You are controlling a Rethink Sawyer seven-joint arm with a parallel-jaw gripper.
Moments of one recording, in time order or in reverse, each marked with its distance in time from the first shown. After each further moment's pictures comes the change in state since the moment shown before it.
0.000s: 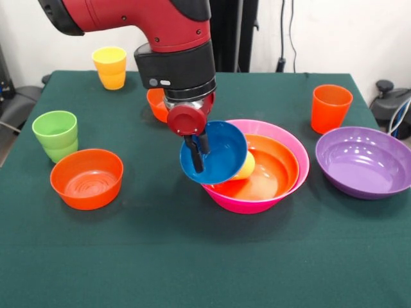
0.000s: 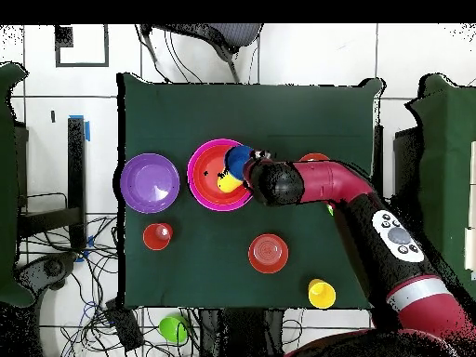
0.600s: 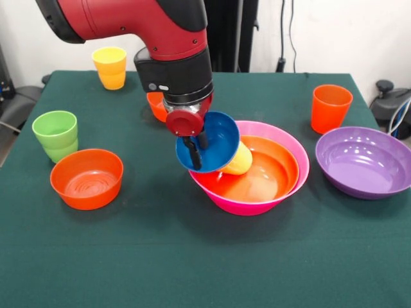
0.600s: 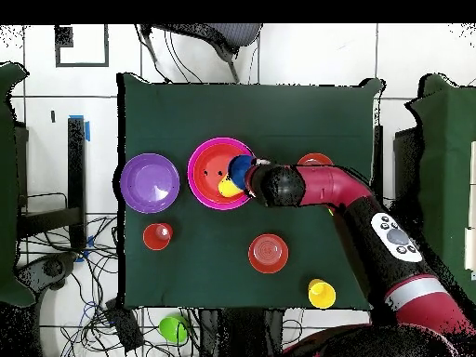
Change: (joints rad) arm 0.004 0.024 -0.028 0.000 0.038 0.054 0.000
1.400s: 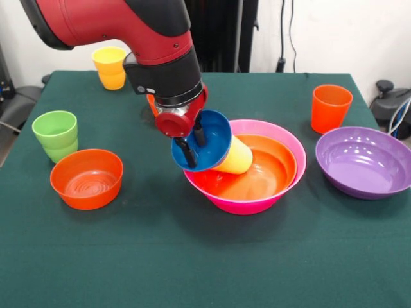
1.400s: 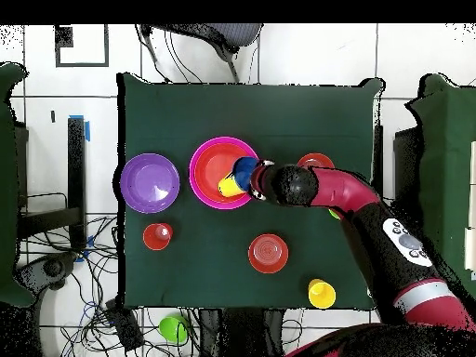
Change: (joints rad) arm -0.050 0.032 0.012 0.002 0.082 0.026 0.000
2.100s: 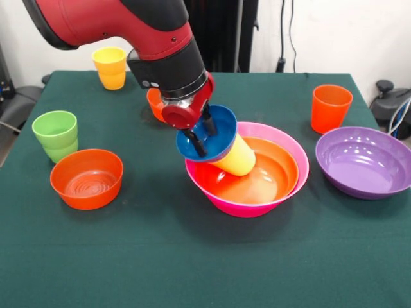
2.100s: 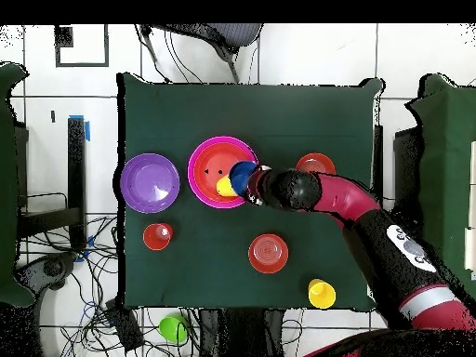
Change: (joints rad) arm -0.052 0.007 0.047 0.063 0.064 0.016 0.000
